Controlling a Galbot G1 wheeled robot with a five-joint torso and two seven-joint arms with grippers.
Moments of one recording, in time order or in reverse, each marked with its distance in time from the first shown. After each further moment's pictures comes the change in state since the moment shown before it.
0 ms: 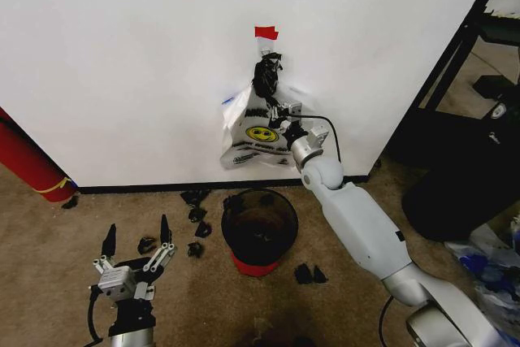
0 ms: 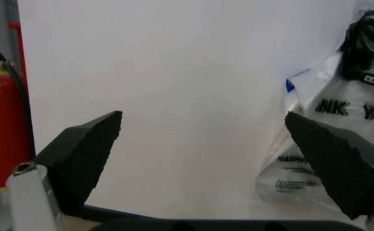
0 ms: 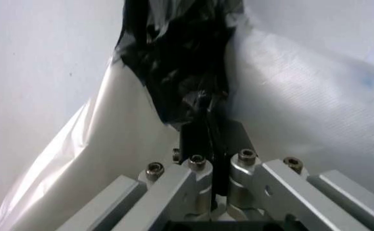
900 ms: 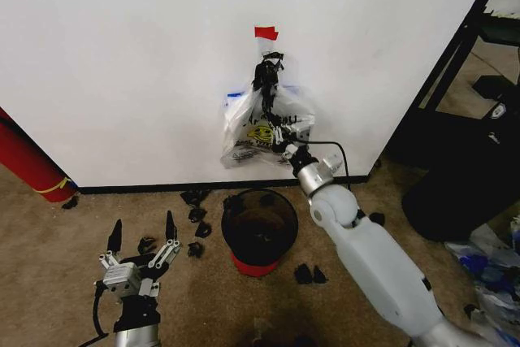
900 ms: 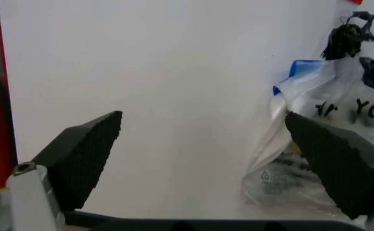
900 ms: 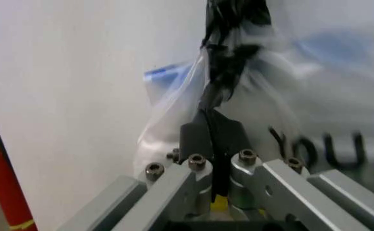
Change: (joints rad) left arm -0.012 0.029 0.031 -0.004 -0.001 0.004 -0.001; right arm -0.331 -0.103 0.051 0.387 -0.033 -0.019 0.038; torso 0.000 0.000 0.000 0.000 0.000
